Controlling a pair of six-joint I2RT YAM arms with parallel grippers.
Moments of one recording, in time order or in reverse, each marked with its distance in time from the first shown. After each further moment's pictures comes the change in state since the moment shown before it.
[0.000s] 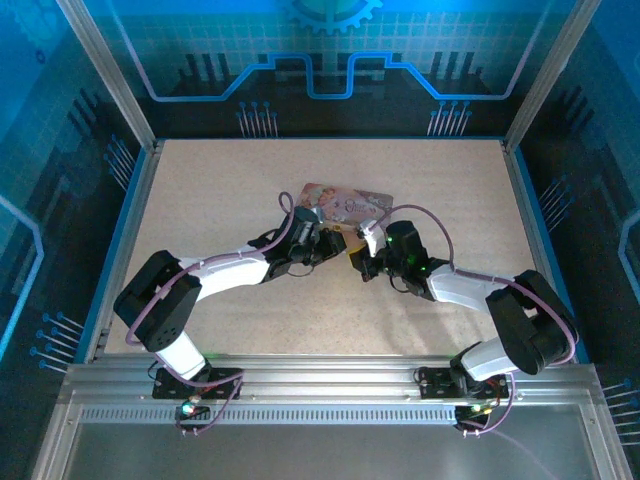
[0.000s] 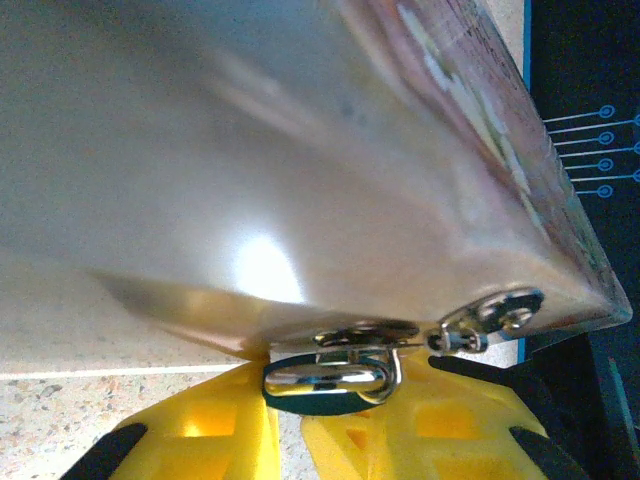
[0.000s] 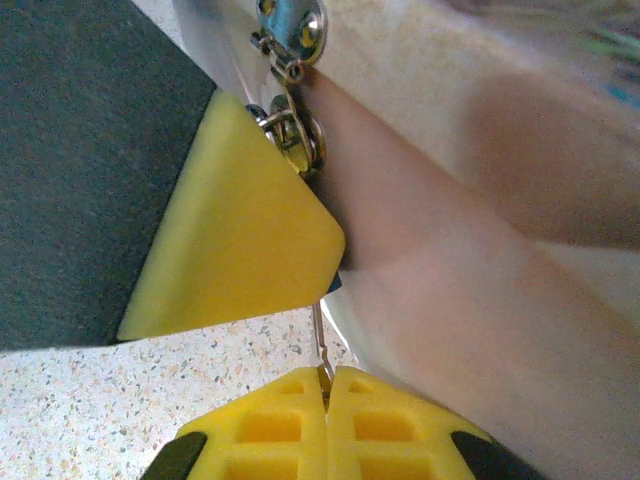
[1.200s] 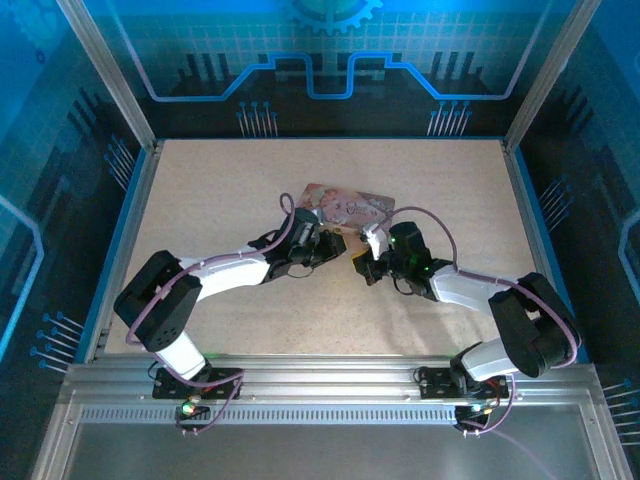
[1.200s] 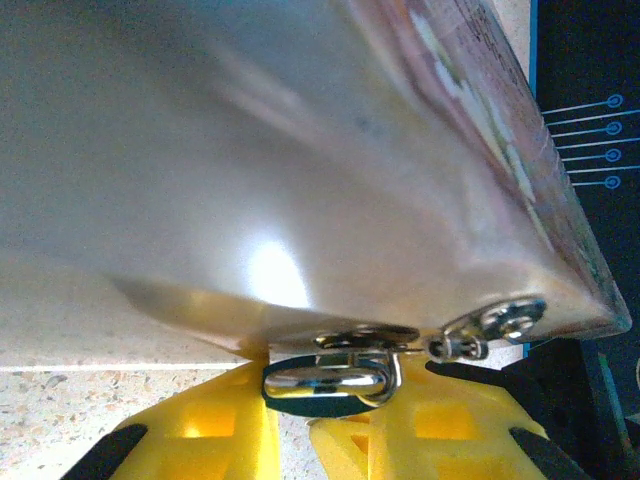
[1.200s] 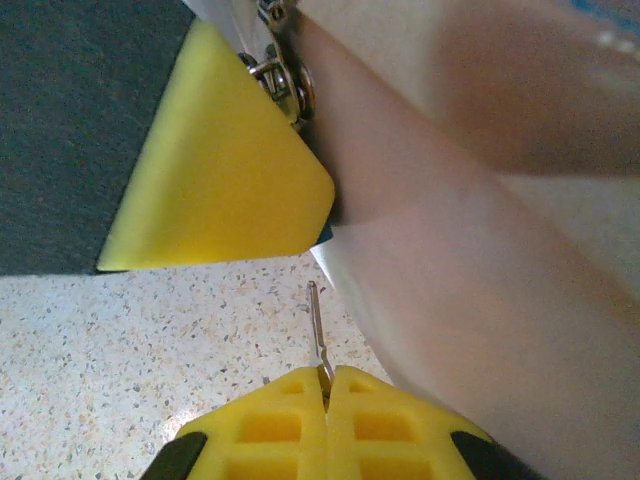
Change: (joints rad) left arm -0.002 0.000 -0.006 -0.004 0.008 0.008; right arm -0.025 -0.020 -0.013 -0.068 -0.055 -0.015
